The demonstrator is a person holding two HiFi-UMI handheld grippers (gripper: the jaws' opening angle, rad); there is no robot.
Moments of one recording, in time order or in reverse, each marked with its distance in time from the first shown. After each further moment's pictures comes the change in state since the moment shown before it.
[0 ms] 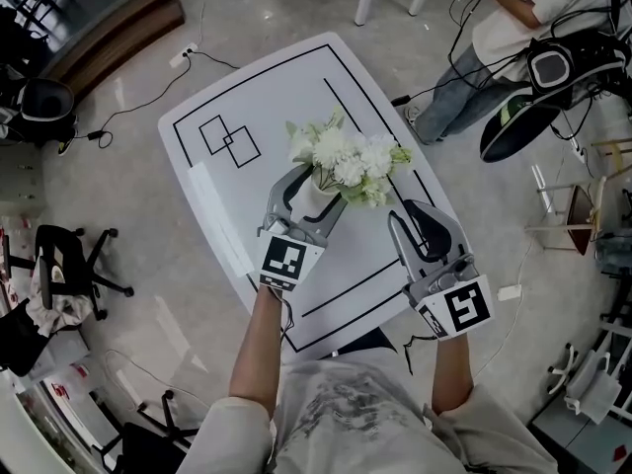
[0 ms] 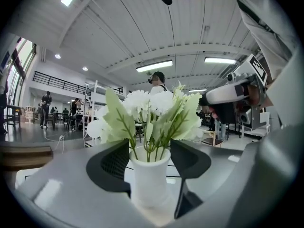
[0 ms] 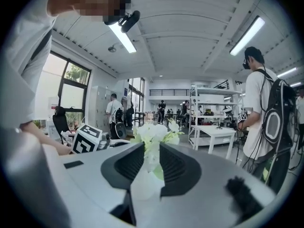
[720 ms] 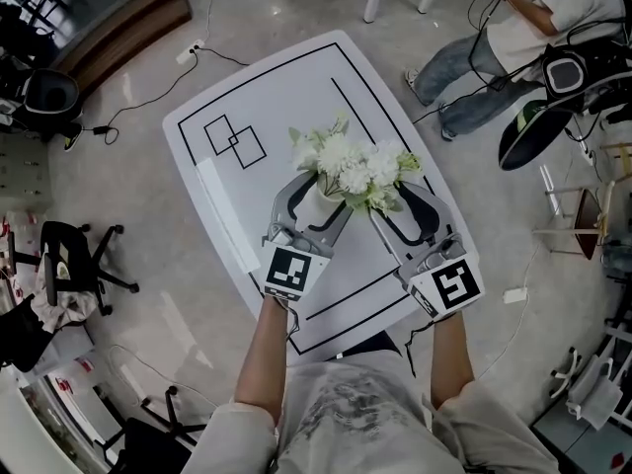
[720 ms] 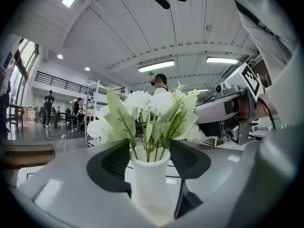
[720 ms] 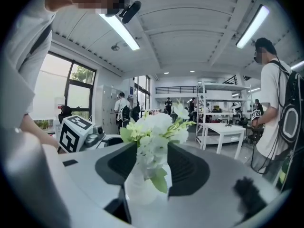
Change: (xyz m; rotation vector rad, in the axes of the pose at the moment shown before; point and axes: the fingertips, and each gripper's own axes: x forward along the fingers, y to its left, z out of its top) left arm 0.001 -0.003 0.001 -0.007 0.002 0.022; right arm 0.044 -0.005 -0.021 0.001 0.018 0.092
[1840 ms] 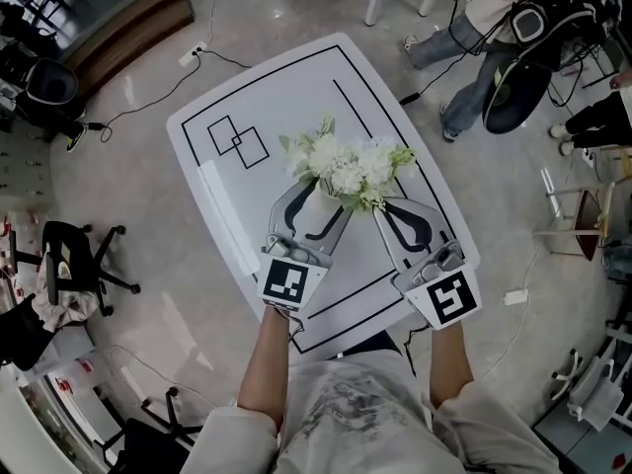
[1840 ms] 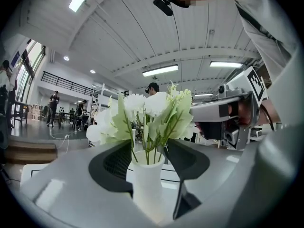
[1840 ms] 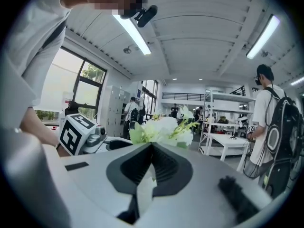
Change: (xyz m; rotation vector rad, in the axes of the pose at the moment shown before) left arm -0.018 -0.004 0.020 -0.032 -0.048 0.043; right arm -0.008 0.023 0.028 -0.119 -0.064 0.044
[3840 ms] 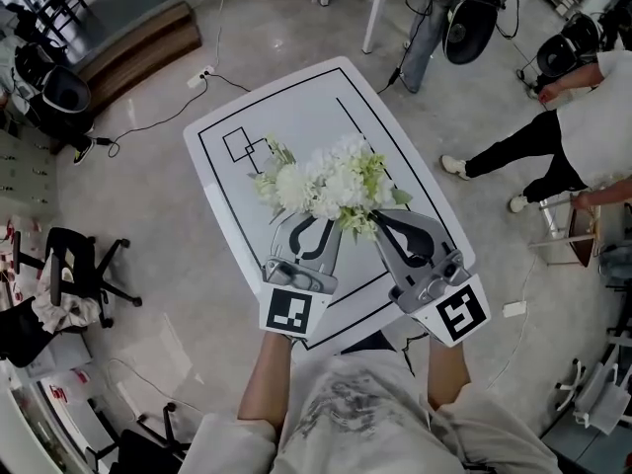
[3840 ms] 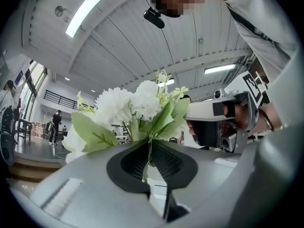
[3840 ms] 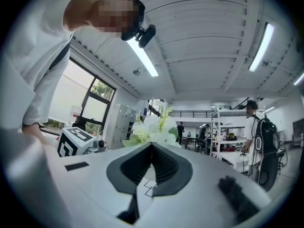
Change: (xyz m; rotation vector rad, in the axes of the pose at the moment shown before) left arm -0.067 -0.022 0.082 0.051 -0.123 0.075; right arm -0.034 0.055 0.092 -0.039 -0.230 0.064
